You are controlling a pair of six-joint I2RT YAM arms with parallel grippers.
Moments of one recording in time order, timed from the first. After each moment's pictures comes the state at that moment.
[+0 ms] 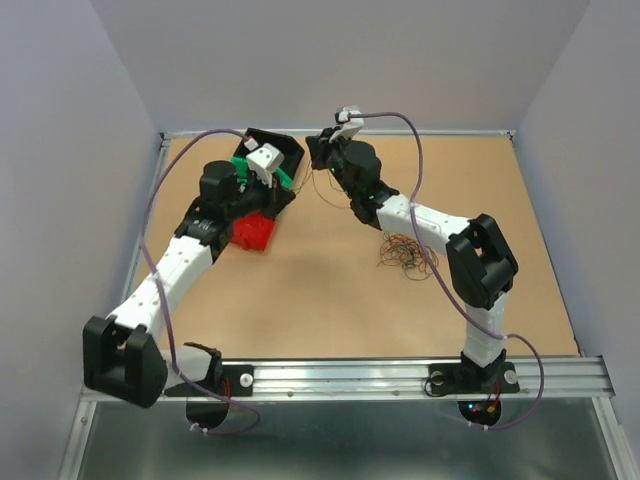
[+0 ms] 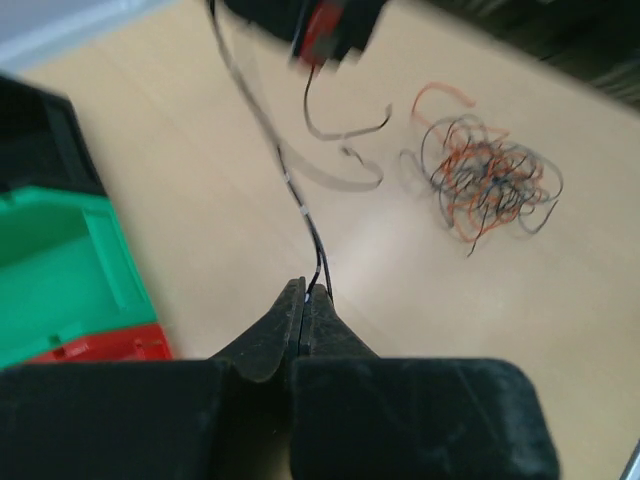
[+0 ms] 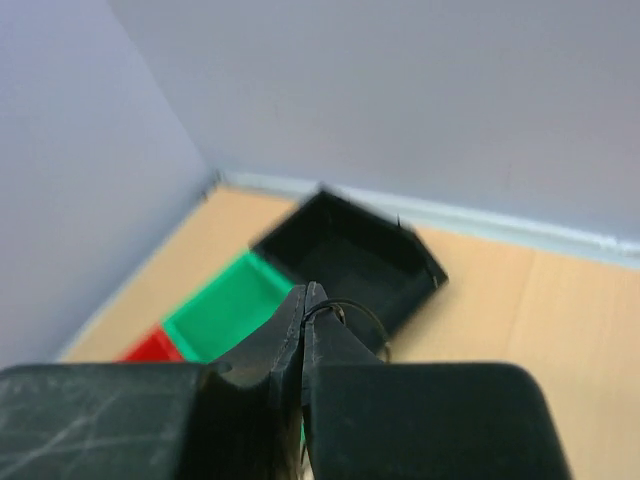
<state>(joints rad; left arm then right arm) -0.31 1.29 0.98 -0.06 0.50 0.00 0.69 1.94 1.47 0.67 0.25 0.26</state>
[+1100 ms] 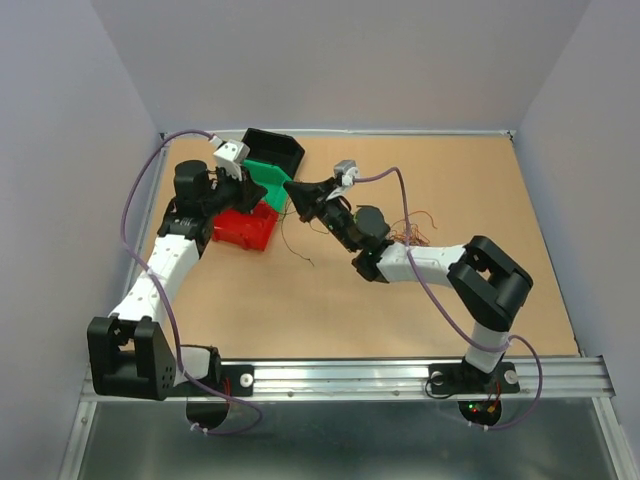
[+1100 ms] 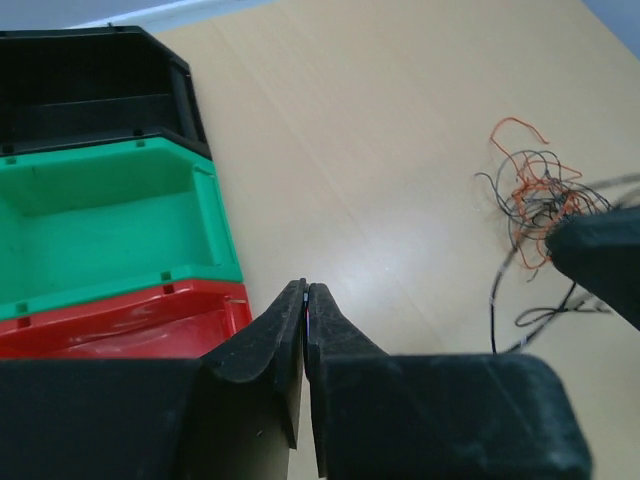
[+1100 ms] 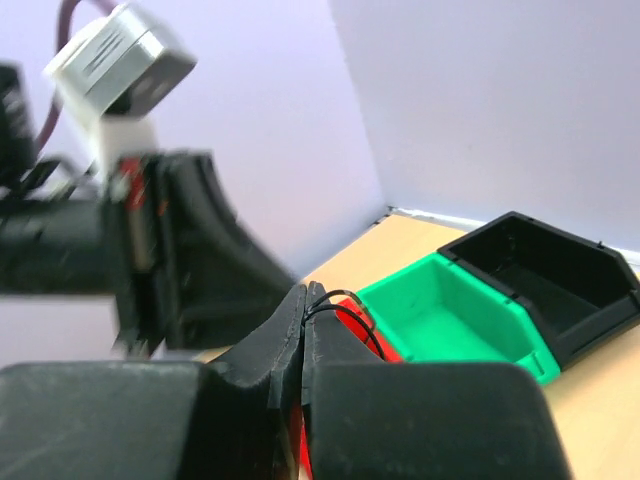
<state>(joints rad) -0.12 1.25 0.95 -0.03 0.52 -0.05 0.88 1.78 0.99 1.19 0.09 0.29</state>
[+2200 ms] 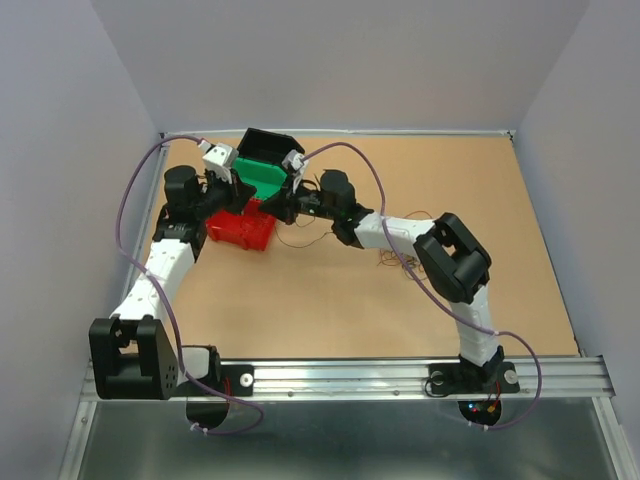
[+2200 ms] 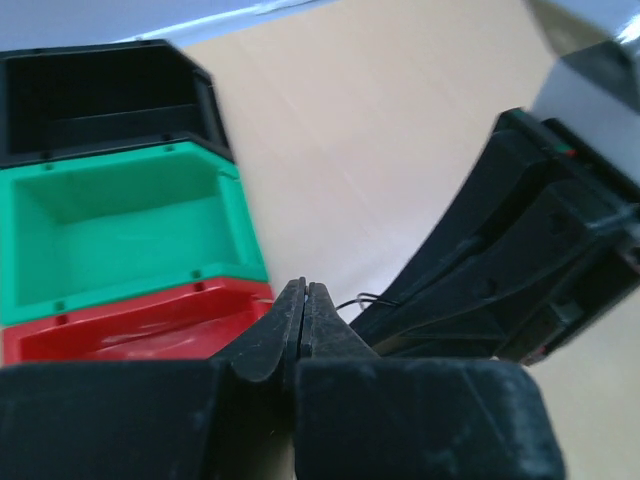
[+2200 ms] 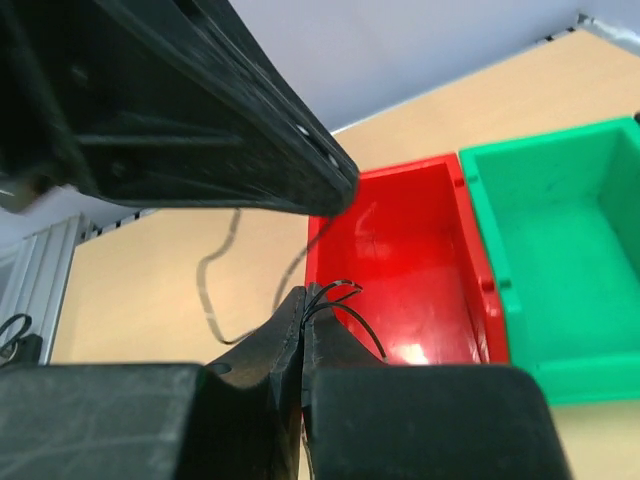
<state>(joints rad) -0.05 1.22 0.88 0.06 0.60 -0.01 0.77 2.06 1.39 0.70 -0.54 0.27</state>
